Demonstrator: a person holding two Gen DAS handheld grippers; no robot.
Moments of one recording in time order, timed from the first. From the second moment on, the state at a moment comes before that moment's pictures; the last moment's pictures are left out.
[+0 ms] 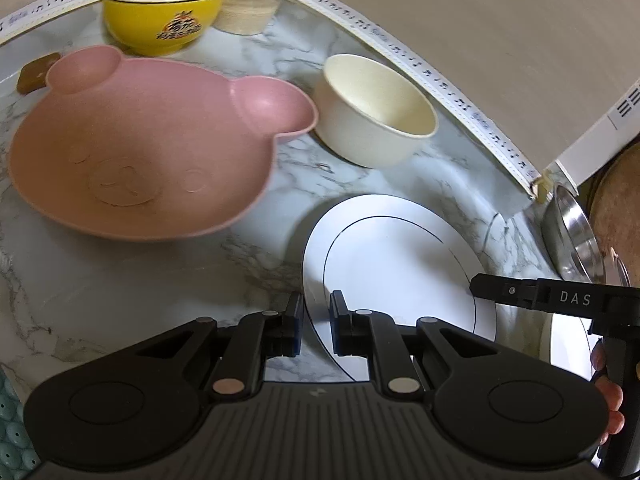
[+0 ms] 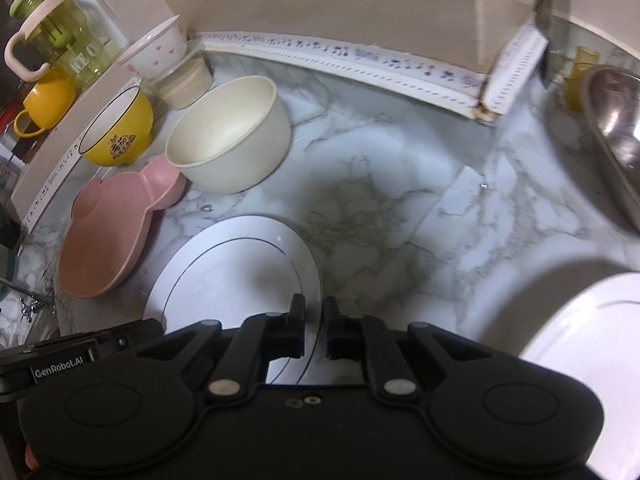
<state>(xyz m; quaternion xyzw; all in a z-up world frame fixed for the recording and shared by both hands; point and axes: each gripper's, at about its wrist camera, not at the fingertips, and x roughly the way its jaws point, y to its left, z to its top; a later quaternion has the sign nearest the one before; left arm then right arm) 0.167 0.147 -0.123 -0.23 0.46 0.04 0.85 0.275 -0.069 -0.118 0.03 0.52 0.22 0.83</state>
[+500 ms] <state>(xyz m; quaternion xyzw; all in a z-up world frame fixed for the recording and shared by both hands) 0.170 0.105 -0.089 -0.22 0.44 -0.03 0.87 0.249 -0.136 -0.084 0.07 0.49 0.19 0.85</state>
